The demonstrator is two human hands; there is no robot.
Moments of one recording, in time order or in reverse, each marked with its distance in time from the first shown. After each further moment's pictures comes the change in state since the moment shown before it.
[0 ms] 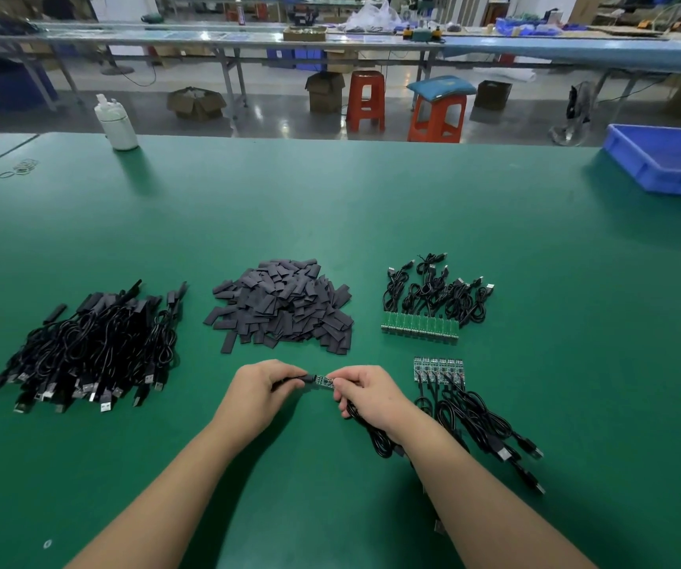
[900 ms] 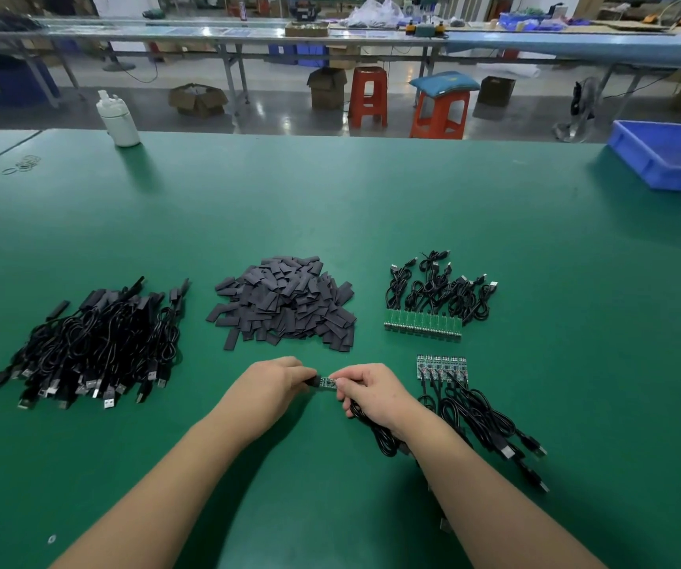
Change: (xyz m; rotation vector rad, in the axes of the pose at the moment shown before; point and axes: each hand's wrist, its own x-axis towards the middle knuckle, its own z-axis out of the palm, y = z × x) left_hand 0.007 0.007 -0.005 0.280 -0.175 0.222; right_hand -0.001 0.001 -0.002 0.010 -0.024 -0.005
